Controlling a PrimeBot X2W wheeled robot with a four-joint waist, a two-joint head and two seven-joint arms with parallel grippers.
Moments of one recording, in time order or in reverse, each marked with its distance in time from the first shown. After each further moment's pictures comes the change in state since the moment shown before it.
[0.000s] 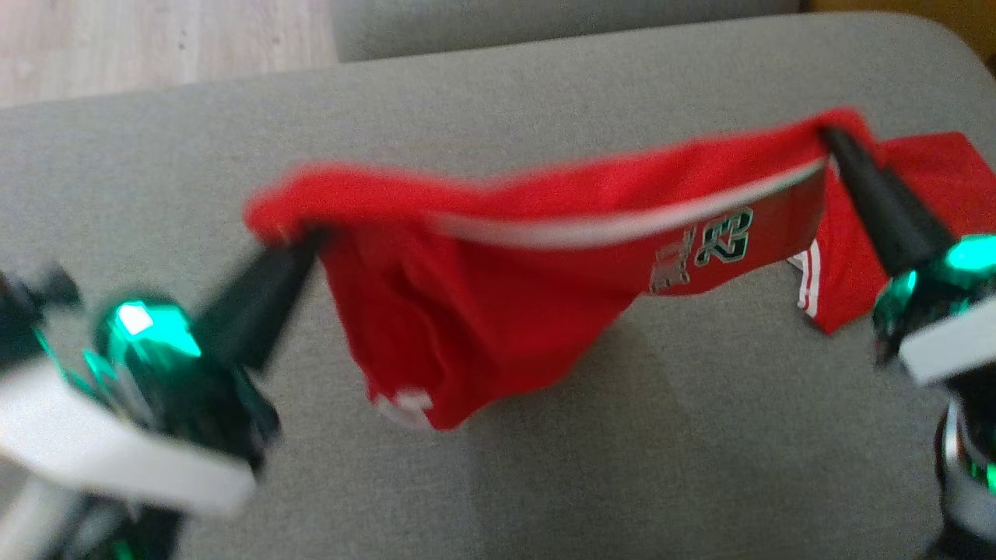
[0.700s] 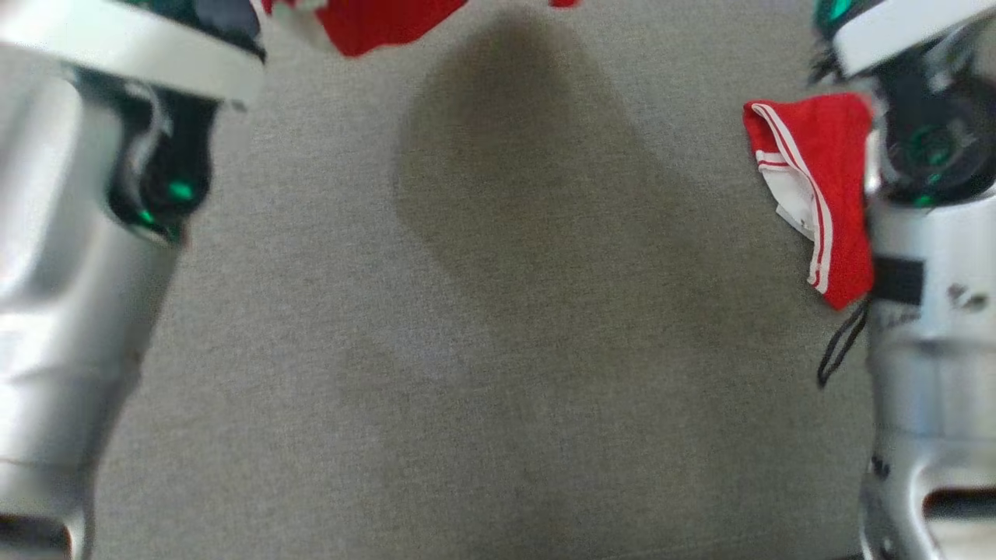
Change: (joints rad) left arm -0.737 -0.270 -0.064 0.862 0.306 -0.107 -0.204; right arm -0.643 0.040 0.095 0.619 -0.046 0.000 -0.231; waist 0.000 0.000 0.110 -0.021
